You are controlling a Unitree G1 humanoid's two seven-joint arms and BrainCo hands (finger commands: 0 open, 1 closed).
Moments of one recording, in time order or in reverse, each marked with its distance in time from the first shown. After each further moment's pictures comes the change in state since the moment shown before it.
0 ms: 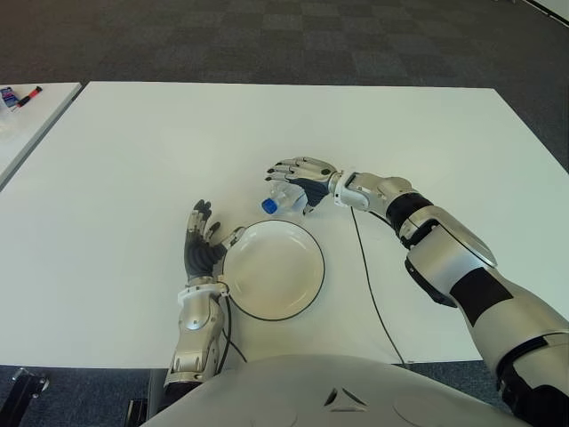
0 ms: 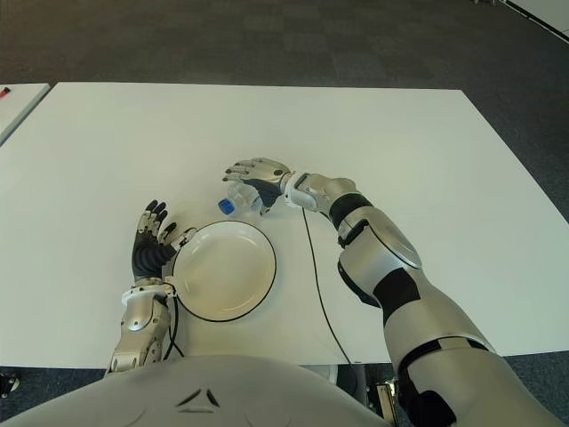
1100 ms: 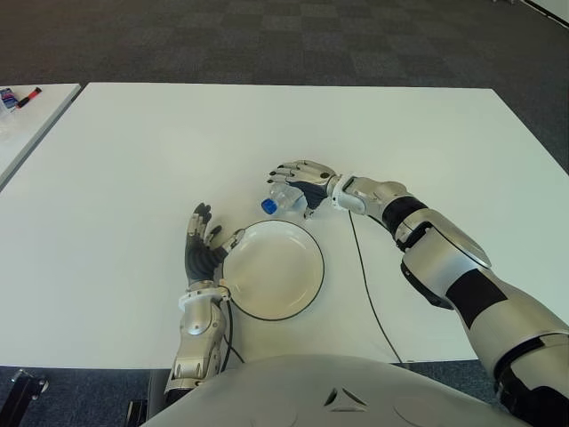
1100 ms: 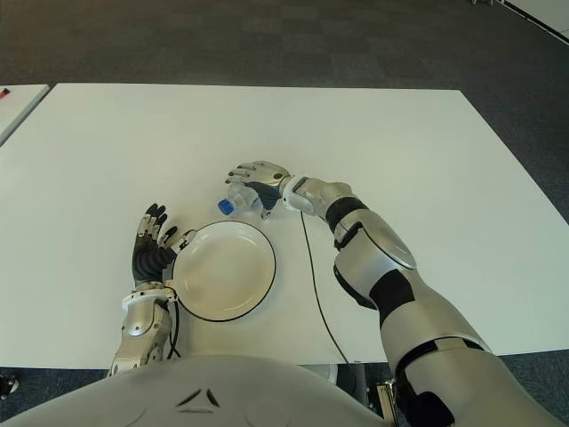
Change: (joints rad) left arm 0.021 -0.002 -0.027 -0.035 0.011 0.025 0.032; right arm 0.009 0.030 0.029 0.039 0.005 0.062 -0.010
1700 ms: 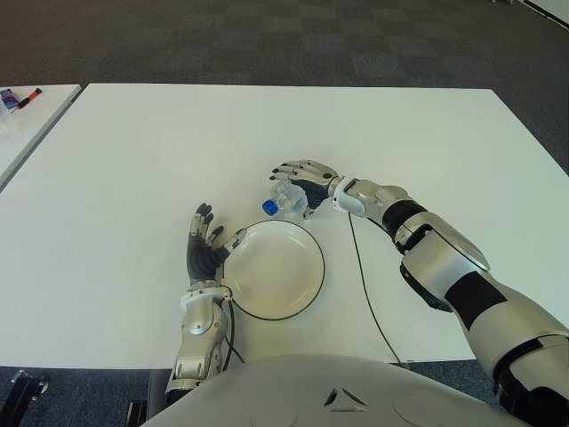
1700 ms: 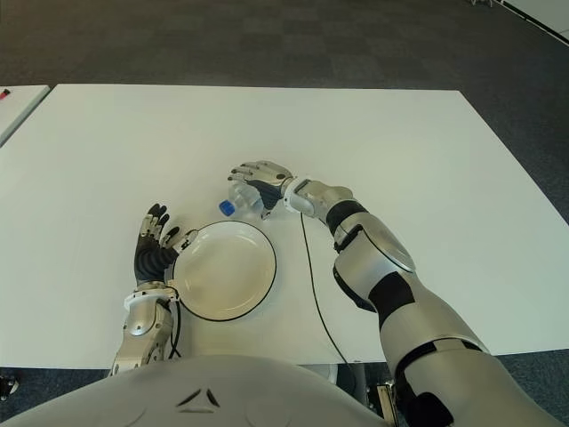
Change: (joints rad) left arm 0.009 -0.001 -0.015 -0.021 0.004 0.016 0.003; right arm 0.030 0.009 -0.023 0.015 0.036 0.025 0.003
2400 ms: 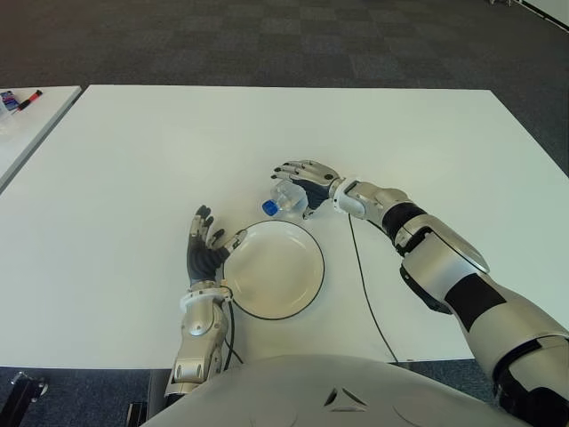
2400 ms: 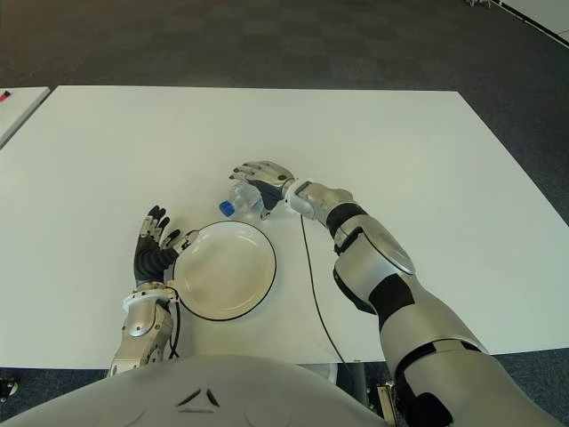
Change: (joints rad) left arm 0.022 -0.005 -0.009 -0.055 0.010 0.055 0.029; right arm 0.017 0.002 0.003 0.003 0.008 0.022 0.001
